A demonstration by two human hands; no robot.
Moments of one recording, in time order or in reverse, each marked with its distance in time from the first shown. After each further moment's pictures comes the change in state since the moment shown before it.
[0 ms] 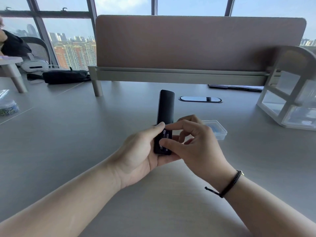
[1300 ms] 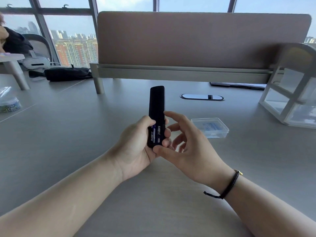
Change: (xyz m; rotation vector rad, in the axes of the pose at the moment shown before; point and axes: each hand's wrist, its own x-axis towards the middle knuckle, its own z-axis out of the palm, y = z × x) left_hand 0.005 0.005 -0.006 0.003 0.110 0.068; right_hand -0.007 0.008 0.004 -0.119 -0.192 -0.038
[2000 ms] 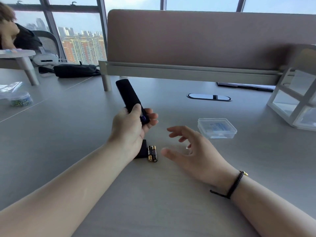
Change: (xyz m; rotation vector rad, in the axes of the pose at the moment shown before) left_hand 0.021 0.017 -0.022 -0.091 0.501 0.378; right_hand 0.001 0.016 0.007 -0.221 -0.103 0.071
